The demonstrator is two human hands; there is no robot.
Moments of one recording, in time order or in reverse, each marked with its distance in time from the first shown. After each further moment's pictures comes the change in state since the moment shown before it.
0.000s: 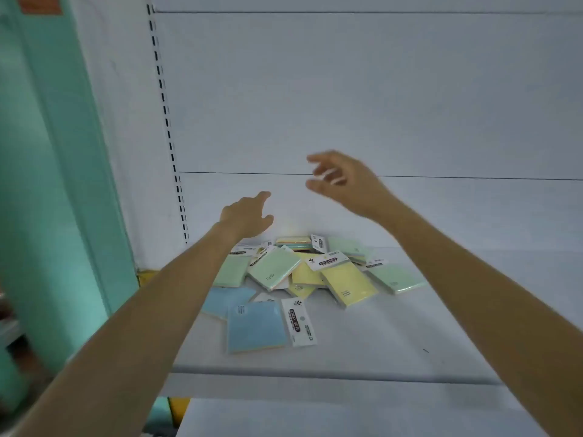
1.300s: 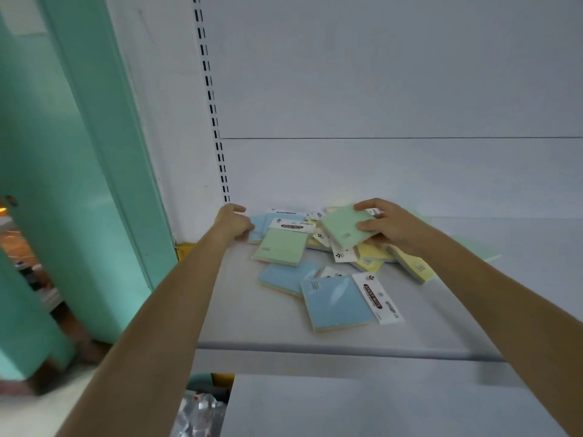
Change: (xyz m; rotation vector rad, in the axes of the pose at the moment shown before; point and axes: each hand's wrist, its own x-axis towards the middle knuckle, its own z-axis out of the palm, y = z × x) left_hand -0.003 -0.153 0.049 -0.868 -0.033 -0.548; right_hand -0.028 0.058 0.098 0.394 -0.130 0.717
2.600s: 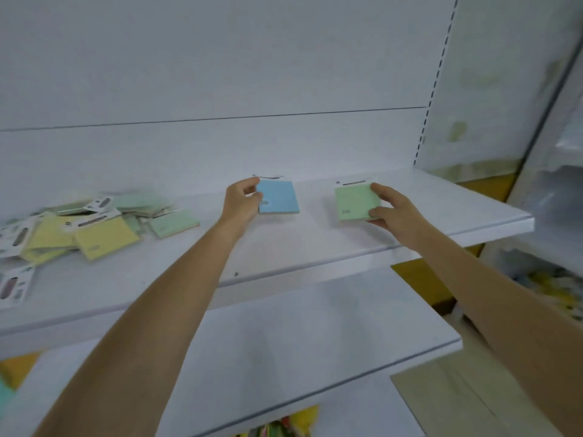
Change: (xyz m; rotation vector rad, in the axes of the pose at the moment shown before) left_hand -0.252 0.173 0.458 -0.277 -0.278 0.358; right_hand -0.241 0.164 -0.430 0.221 0.540 -0.014
